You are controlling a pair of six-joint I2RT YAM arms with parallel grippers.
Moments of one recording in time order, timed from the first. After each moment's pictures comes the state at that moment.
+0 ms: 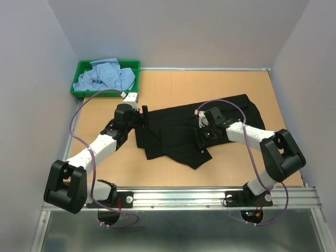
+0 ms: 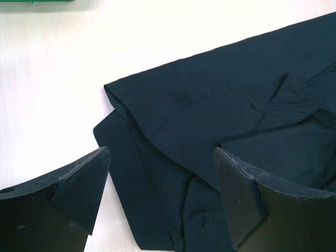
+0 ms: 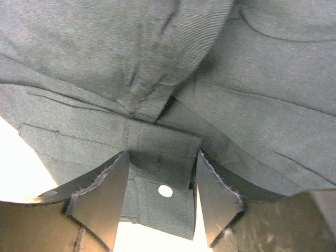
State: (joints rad) left arm -0.37 1.23 0.68 0.06 -0.05 -0.26; right arm 0.50 1.57 0.85 -0.34 -0.30 0.12
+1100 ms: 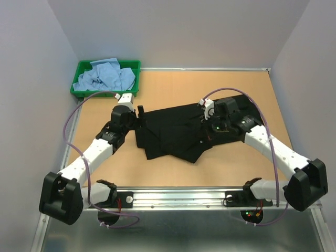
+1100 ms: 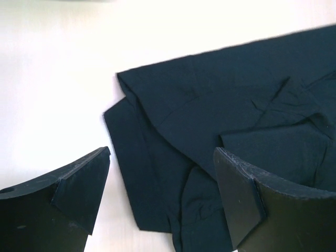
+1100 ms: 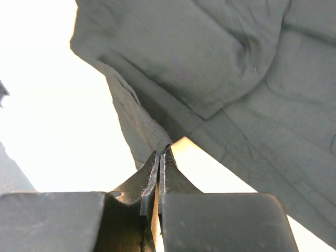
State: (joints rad) left arm -0.38 1.16 0.68 -0.04 -0.10 -0.32; right arm 0.51 1.29 0.96 -0.51 -0.43 -0.01
